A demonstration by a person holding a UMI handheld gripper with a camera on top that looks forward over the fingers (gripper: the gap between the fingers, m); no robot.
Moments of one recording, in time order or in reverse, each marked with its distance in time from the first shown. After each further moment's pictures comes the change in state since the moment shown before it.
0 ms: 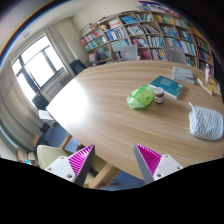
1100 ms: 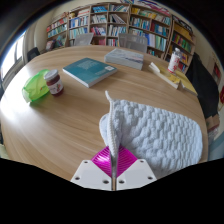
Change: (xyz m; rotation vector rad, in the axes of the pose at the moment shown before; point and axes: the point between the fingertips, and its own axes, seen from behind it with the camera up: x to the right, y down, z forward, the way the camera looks) arm 0.442 -0.009 0.090 -0.088 0.513 -0.044
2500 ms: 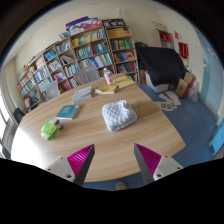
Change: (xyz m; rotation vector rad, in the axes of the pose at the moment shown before) arm 0.104 0.115 -0.344 0.255 0.098 0.555
